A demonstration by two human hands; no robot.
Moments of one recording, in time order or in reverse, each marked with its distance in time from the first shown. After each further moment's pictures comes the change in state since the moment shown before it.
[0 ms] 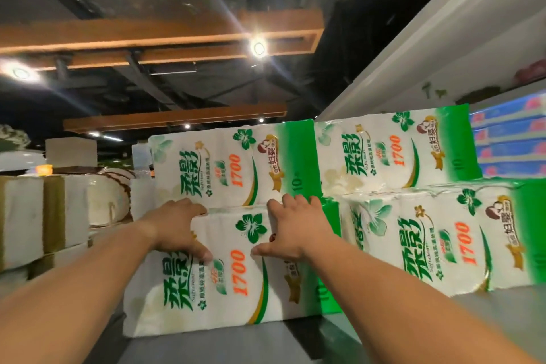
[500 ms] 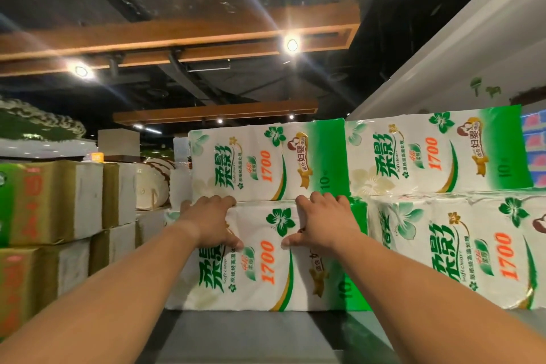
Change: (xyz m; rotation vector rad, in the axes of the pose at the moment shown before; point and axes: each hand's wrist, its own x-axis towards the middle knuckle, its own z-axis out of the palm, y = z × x) left_hand -0.021 0.022 0.016 0.084 0.154 -0.157; right_hand 0.002 0.004 0.001 0.063 0.025 -0.006
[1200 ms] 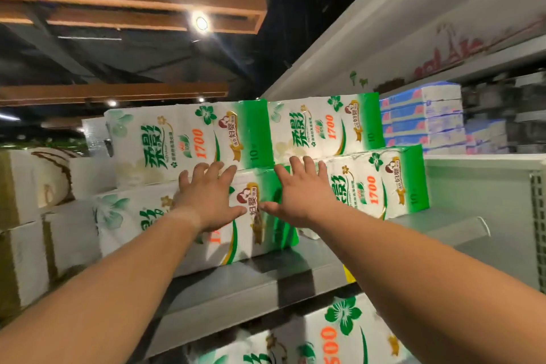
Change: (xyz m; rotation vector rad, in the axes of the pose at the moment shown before) left_hand -0.056 0.085 -0.010 -0.094 0.246 0.346; right_hand -0.107 -0.011 -0.054 -0.184 0.014 0.326
